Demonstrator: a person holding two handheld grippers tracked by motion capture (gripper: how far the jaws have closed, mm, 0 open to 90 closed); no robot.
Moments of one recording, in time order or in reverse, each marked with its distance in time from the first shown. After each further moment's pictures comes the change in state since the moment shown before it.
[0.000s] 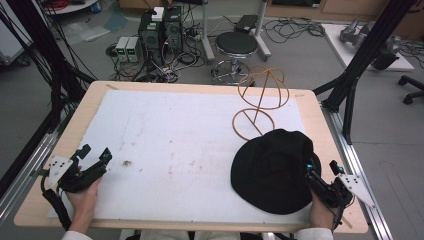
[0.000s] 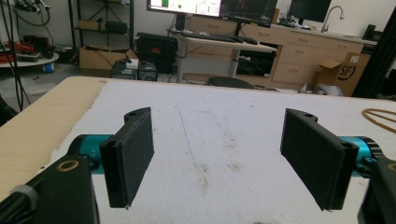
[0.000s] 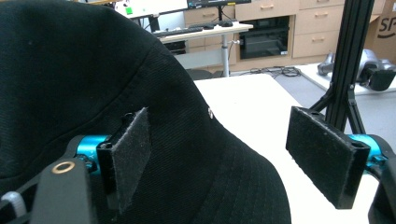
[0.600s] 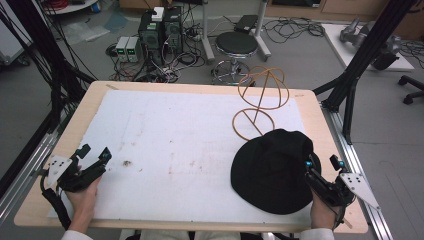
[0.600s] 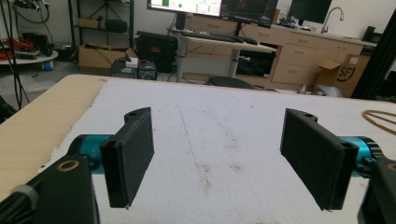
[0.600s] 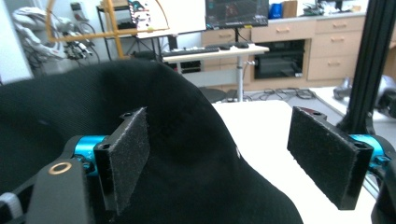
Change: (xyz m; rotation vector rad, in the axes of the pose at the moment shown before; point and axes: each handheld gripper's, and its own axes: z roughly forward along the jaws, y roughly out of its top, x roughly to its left) left arm 0.002 0.000 0.002 0.004 -0.003 -0.011; right arm 0.012 0.021 -0.008 -0.079 0.079 -0.029
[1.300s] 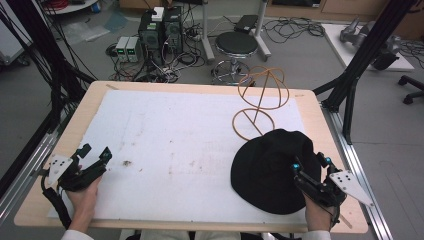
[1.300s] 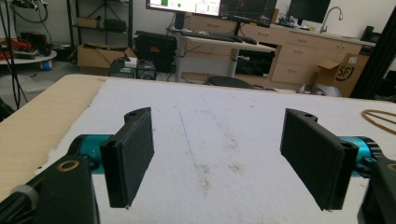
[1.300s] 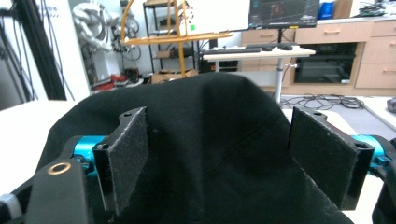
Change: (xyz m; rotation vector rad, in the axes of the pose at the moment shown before) left arm 0.000 0.000 0.002 0.000 -0.003 0.000; right arm 0.026 0.009 -0.001 0.031 0.170 -0.046
